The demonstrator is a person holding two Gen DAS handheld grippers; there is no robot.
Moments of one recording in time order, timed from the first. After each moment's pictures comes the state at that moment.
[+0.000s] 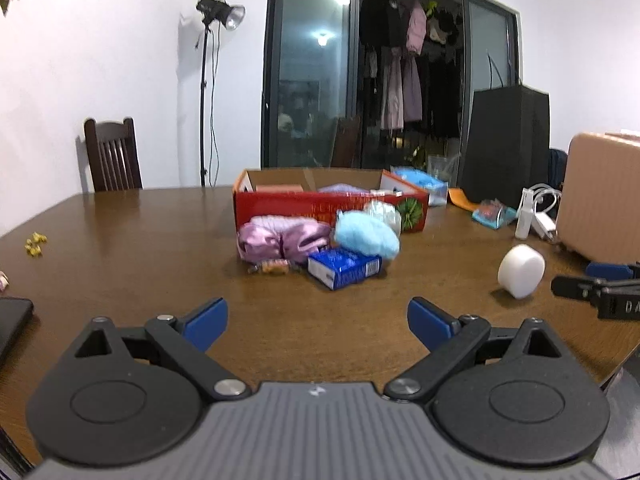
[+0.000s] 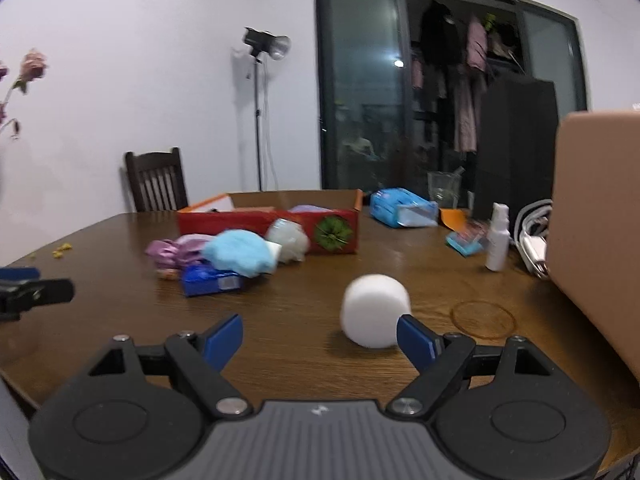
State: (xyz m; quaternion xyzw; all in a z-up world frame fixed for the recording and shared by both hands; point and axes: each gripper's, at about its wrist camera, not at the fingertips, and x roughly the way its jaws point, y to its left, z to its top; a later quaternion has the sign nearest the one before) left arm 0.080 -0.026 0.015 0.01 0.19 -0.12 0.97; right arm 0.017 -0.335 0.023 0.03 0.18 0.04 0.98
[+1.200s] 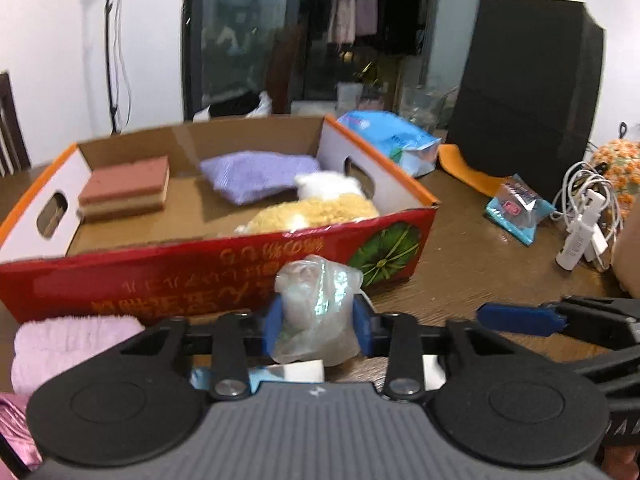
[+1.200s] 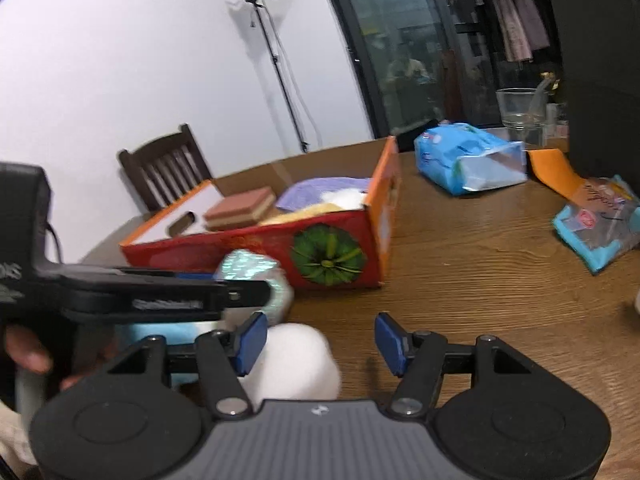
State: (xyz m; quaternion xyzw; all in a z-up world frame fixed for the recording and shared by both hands) left arm 0.376 -0.172 0.005 0.03 0.32 -0.20 0.93; right arm 0.280 -0.376 0.002 0.12 0.29 0.18 0.93
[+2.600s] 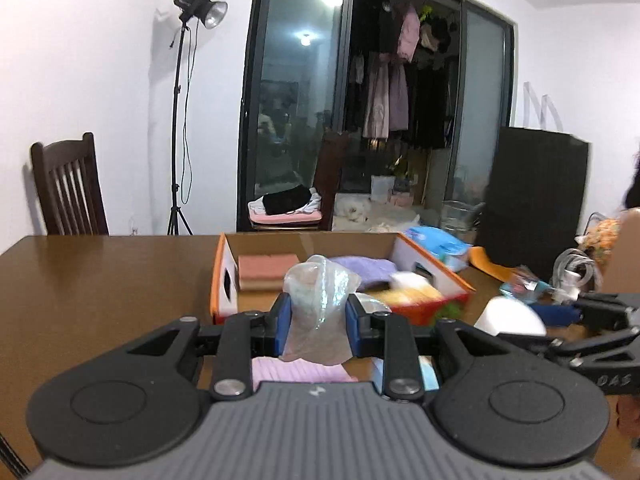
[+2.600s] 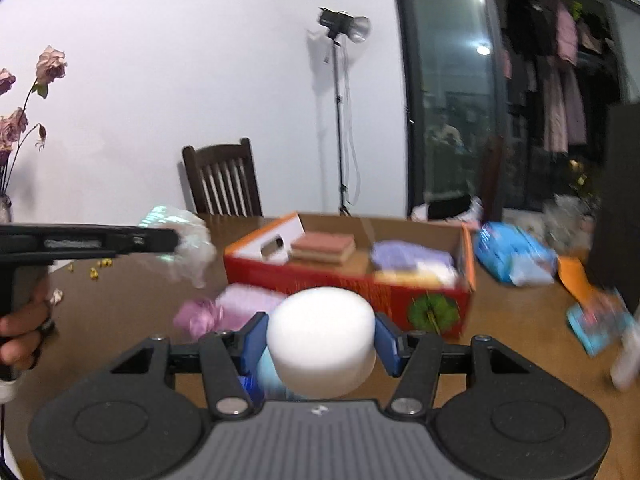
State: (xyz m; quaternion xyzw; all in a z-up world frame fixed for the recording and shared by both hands) left arm 0.297 -0.016 0.101 -0.01 0.20 -0.16 0.97; right arm 0.217 -0.279 0.090 0.00 0.20 0.20 0.96
